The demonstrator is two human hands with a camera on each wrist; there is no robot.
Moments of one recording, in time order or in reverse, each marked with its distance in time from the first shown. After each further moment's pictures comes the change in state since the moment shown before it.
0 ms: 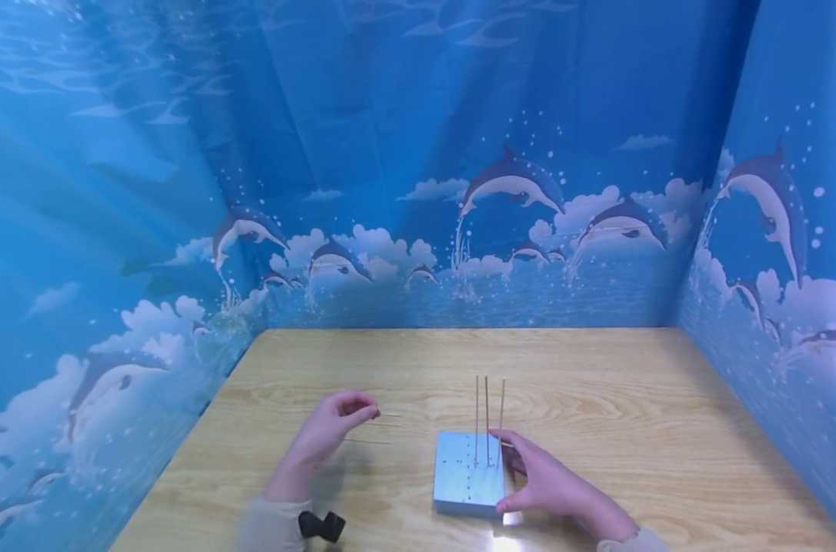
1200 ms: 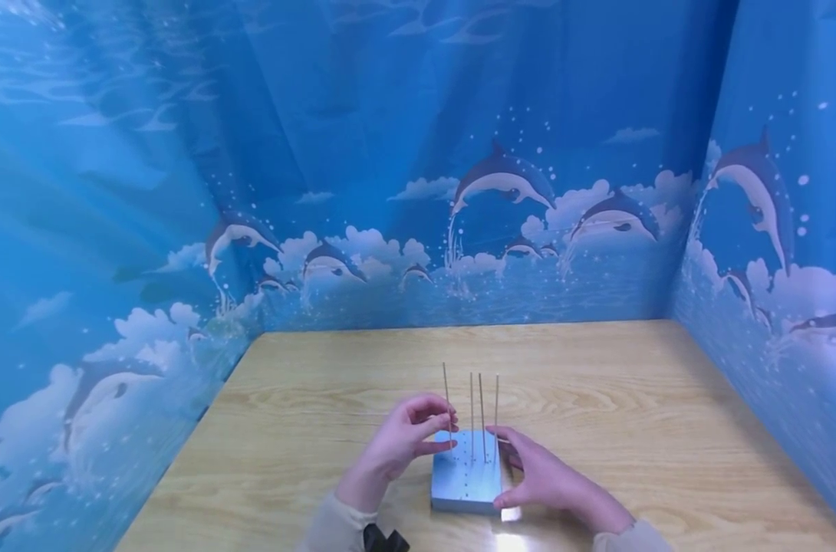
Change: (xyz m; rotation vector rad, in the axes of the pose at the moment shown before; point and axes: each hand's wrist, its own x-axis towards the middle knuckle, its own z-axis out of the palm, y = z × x) left_hand 0.012 0.032 0.110 -0.380 -0.159 -0.095; right_hand -0.002 0.004 -0.002 -0.024 0.017 -0.026
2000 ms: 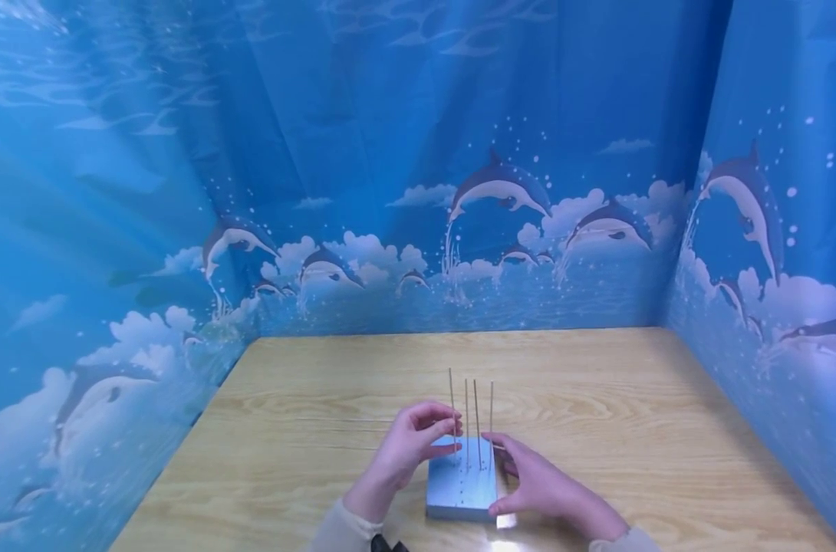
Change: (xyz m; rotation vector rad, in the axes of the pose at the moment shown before) left_hand 0.009 -0.010 0.011 -0.010 0.058 0.021; right_hand 0.000 -0.002 0.002 0.032 0.003 0.022
